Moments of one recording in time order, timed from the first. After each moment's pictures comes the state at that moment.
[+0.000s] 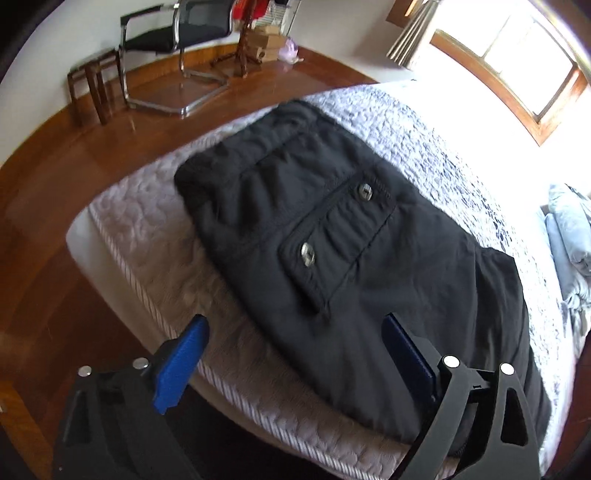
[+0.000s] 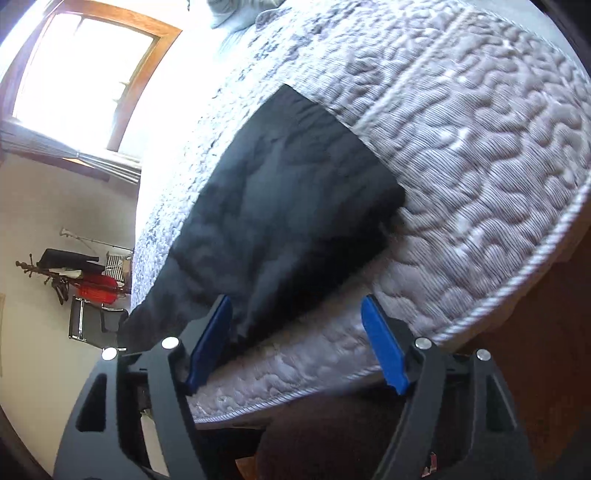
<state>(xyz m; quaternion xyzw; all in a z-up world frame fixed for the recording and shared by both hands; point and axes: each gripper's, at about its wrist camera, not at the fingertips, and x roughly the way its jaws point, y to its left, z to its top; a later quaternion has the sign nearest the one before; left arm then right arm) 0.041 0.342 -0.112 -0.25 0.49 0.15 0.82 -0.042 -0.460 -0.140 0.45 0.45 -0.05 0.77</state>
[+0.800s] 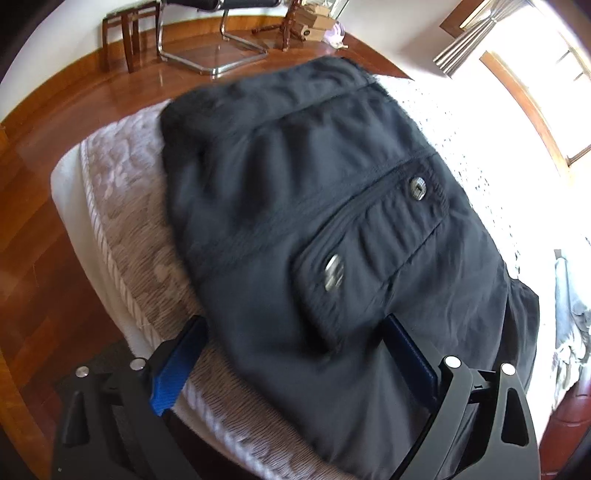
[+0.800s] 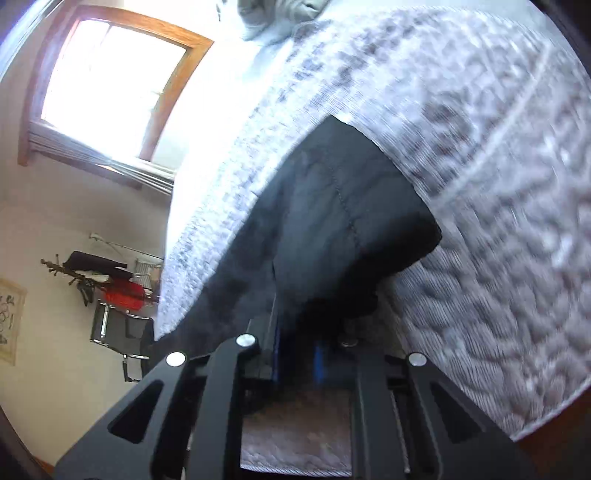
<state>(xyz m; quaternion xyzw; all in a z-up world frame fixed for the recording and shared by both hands) 0.060 0.360 -0.147 -0.32 0.49 0.20 0.78 0.027 -0.487 -0.123 0.46 0.39 0.01 0.80</state>
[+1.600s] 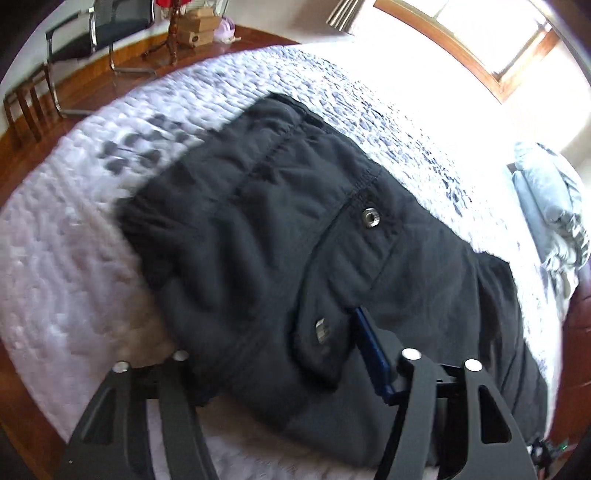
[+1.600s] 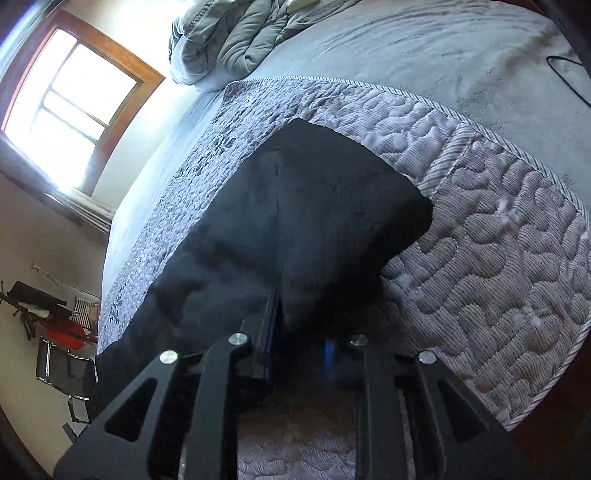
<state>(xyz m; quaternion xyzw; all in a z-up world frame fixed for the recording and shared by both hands) 0.133 0.235 -0.126 -0.22 0.51 0.06 0.83 0.002 -0.575 -0.138 0.40 0.39 -0.14 0.82</state>
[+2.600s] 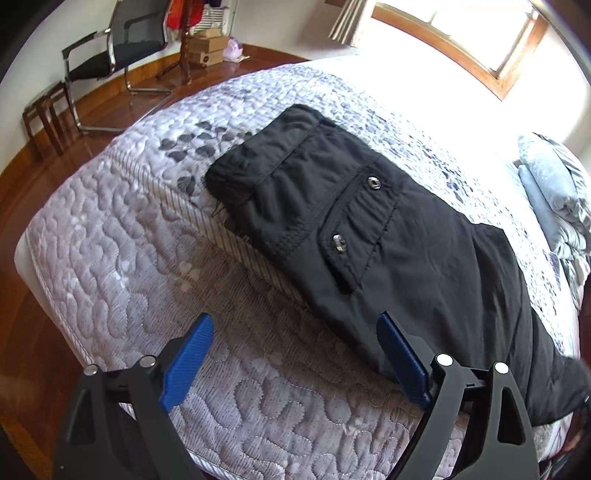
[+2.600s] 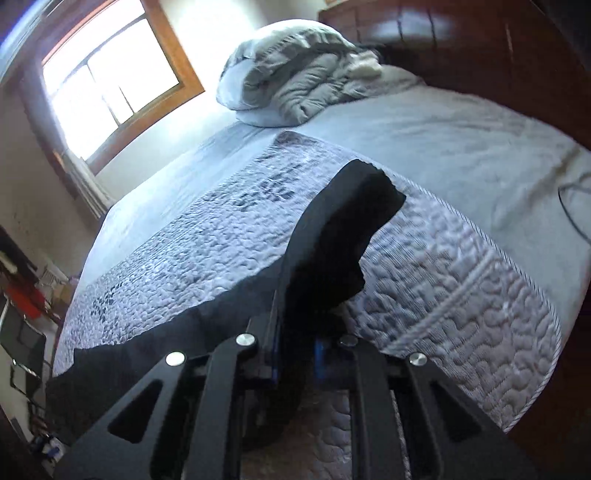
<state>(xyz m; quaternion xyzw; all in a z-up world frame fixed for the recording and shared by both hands) 0.077 0.229 -0.105 -0.19 0.49 0.08 0.85 0.053 -0.484 -0.040 0.22 0.33 -0.17 0.90</state>
